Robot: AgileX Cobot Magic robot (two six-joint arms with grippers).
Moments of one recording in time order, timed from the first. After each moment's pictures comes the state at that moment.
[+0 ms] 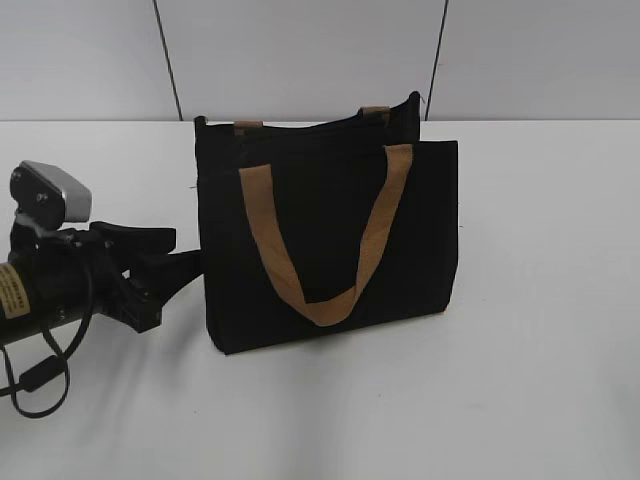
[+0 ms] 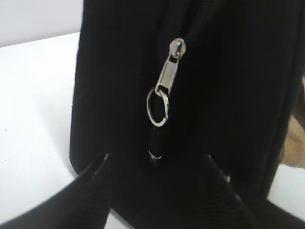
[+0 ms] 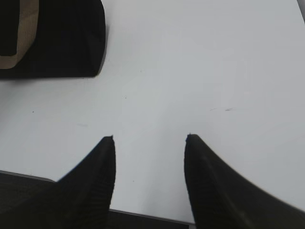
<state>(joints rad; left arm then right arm) -0.24 1.80 -0.38 0.59 -1.06 -0.11 0.07 -0.01 -0.48 0.11 1.10 -0.14</state>
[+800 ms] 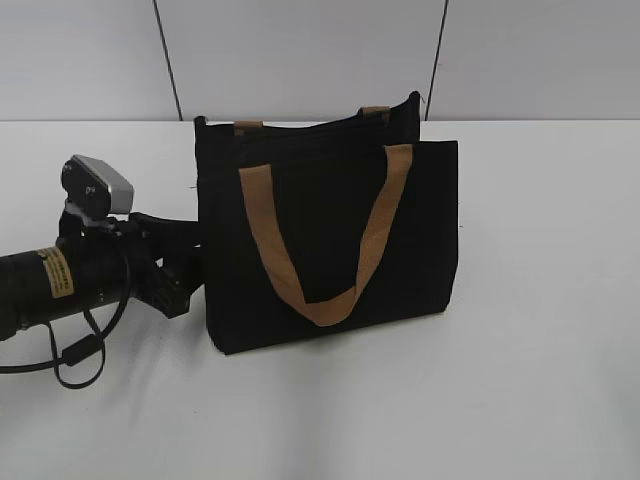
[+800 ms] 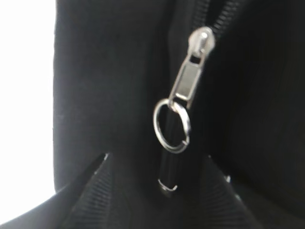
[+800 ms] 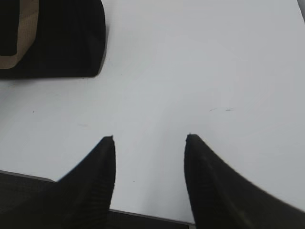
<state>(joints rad) -0.24 1.96 -0.54 0.67 -1.06 -0.11 0.07 -0.01 -0.48 0.11 1.10 -0.14</state>
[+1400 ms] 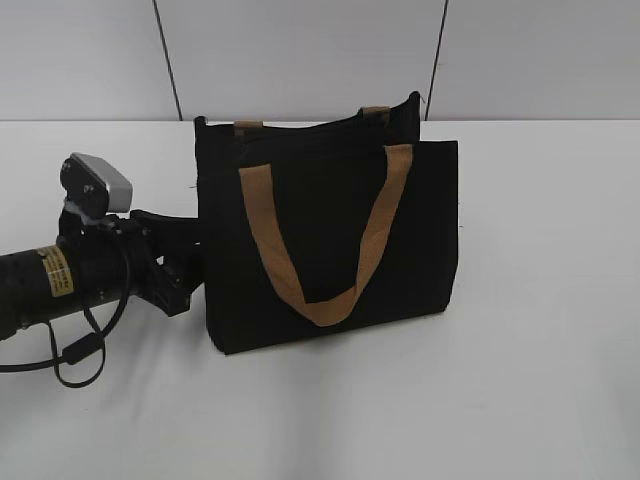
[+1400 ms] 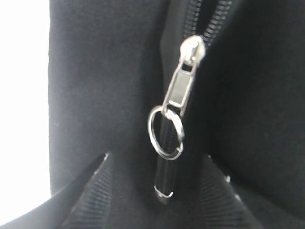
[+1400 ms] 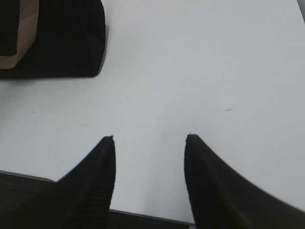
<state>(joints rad) -0.24 1.96 -0.54 0.68 -1.09 -0.11 0.07 -0.01 -0.48 0.11 1.10 -0.14</state>
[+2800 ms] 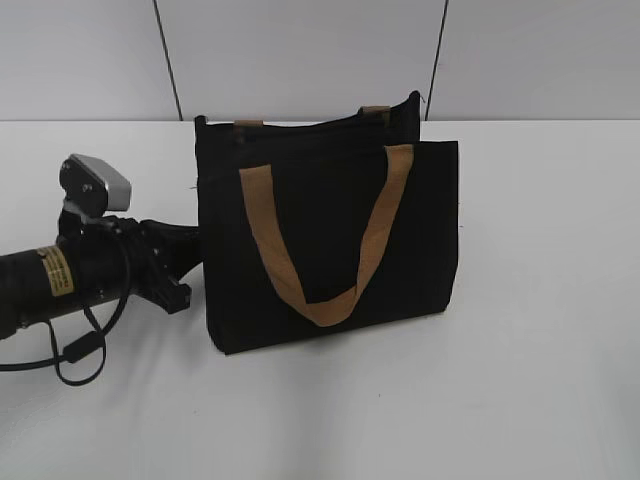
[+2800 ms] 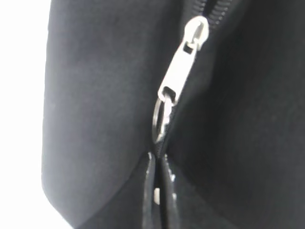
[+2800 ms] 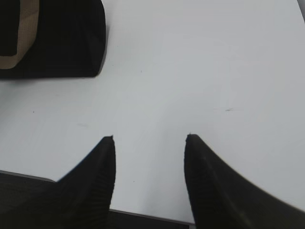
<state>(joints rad) -0.24 1.98 -0.54 0.67 -1.11 -0.12 0.07 -0.01 -0.48 0.11 1.10 -0.14</state>
